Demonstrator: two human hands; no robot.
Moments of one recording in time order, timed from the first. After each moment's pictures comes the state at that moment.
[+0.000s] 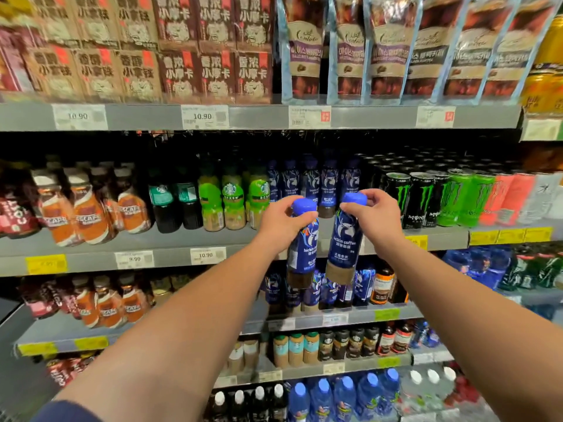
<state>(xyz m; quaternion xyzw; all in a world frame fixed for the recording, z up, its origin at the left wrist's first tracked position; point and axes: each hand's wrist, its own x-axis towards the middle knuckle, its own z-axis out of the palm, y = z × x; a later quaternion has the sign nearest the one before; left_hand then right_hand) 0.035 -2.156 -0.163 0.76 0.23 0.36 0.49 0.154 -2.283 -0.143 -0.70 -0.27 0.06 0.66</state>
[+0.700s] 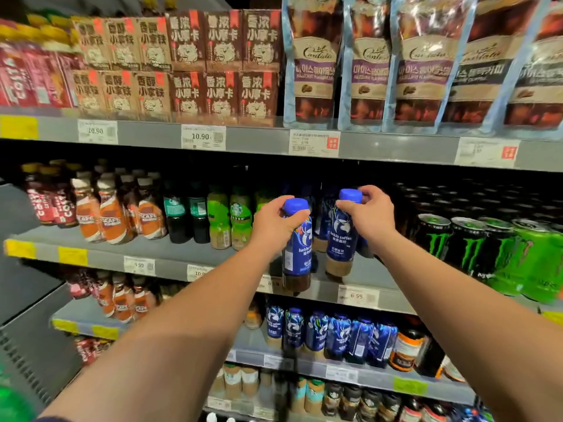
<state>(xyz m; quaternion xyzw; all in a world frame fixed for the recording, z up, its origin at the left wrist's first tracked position) 0.091 -2.124 -0.137 0.68 0.34 0.48 0.44 0.252 -2.193 -0.119 -0.69 -0.37 0.09 0.62</state>
